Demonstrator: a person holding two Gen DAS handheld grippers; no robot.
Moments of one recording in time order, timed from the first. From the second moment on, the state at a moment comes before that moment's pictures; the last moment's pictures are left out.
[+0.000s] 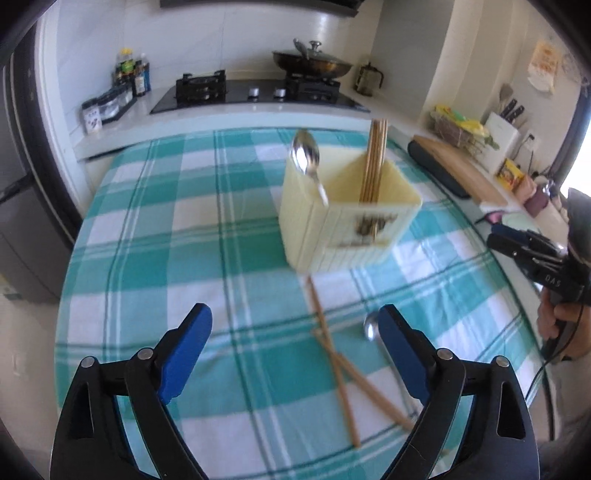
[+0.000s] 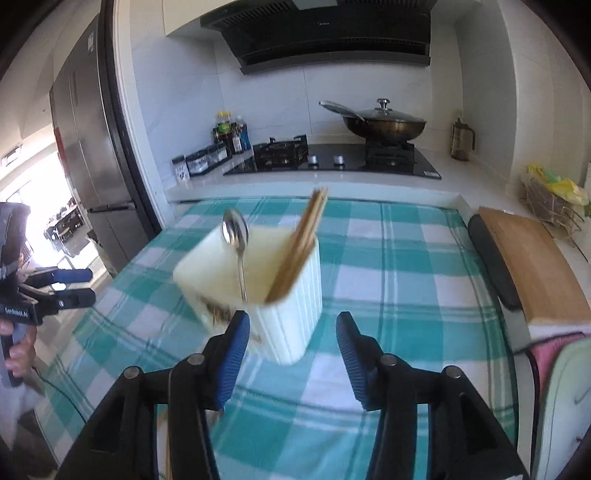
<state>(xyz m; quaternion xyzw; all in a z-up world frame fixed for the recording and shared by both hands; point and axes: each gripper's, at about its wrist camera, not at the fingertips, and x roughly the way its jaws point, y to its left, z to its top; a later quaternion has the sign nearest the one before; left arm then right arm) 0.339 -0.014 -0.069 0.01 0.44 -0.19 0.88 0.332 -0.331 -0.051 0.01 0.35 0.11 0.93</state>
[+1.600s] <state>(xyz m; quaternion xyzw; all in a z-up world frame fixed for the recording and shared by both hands) 0.265 -0.070 -0.192 0.06 0.45 -0.10 0.89 0.178 -0.321 -0.197 0.02 0.42 0.04 0.91</state>
